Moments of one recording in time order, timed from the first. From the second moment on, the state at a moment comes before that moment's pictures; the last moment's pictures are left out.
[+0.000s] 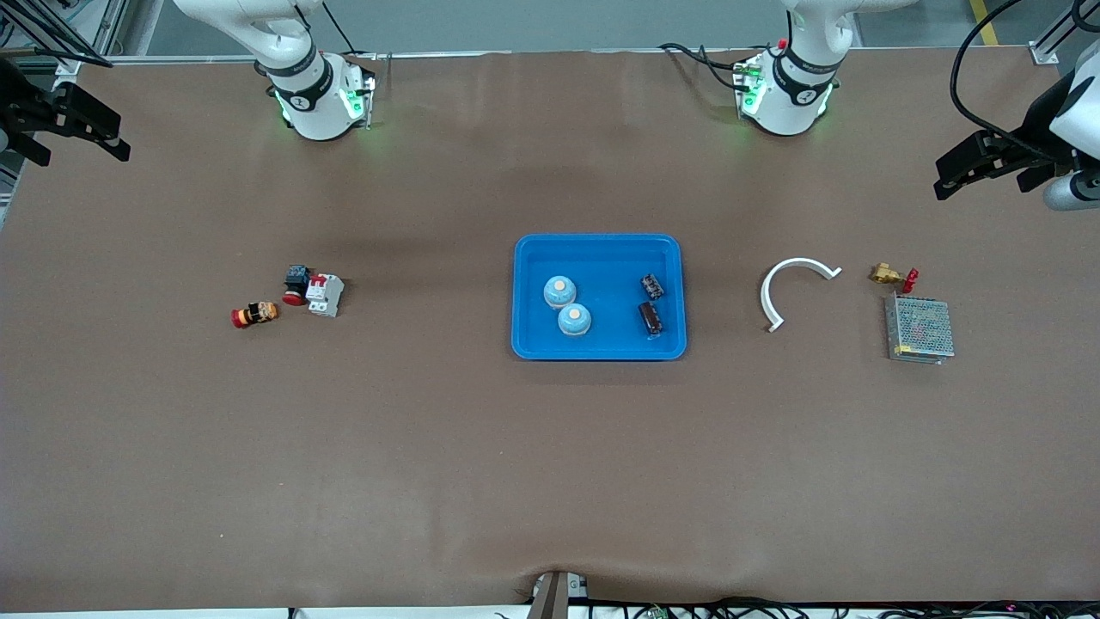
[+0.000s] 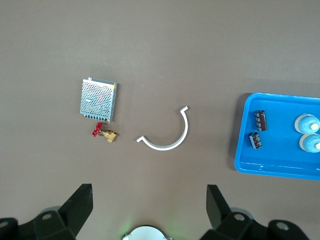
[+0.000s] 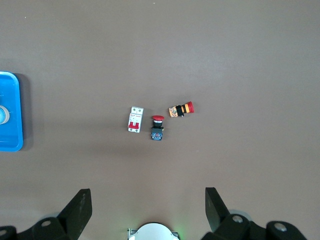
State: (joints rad) left arm 0.05 -0.02 -0.15 -1.48 0.03 1.40 -0.16; right arm 0.05 -0.18 -0.06 -1.64 0.00 1.42 -0.06
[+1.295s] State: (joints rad) left arm 0.04 0.05 -0.30 -1.67 0.02 1.61 -0.59; right arm 0.05 -0.18 -0.06 -1.64 0.00 1.42 -0.06
